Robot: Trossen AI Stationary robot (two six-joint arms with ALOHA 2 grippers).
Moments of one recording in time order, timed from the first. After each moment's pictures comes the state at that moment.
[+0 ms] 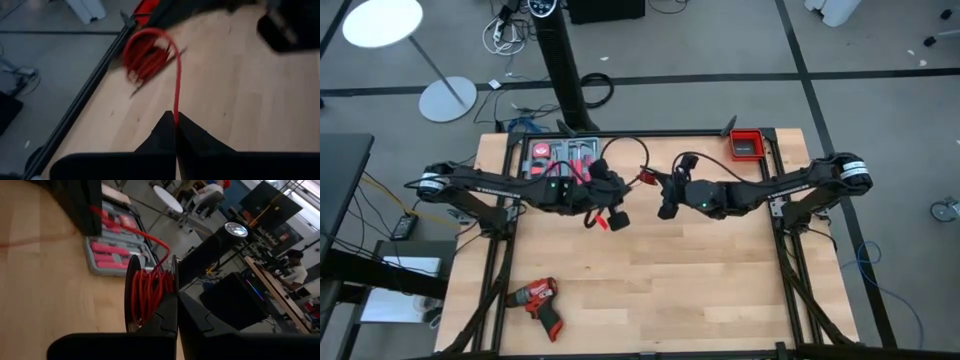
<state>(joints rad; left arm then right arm) -0.05 1.42 1.08 -0.31 -0.51 -0.08 0.08 1.45 0.92 0.18 0.76 -0.42</state>
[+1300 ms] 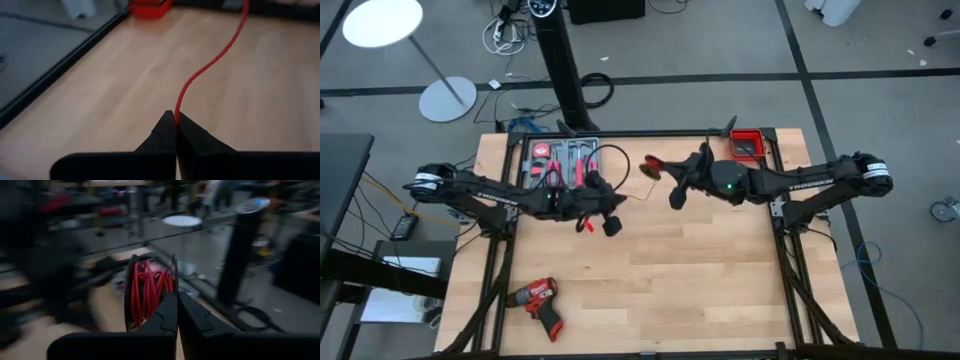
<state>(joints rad) -0.05 1.37 0.73 0.15 -0.41 -0.19 -0.01 1.26 0.86 0.22 0.56 0.11</state>
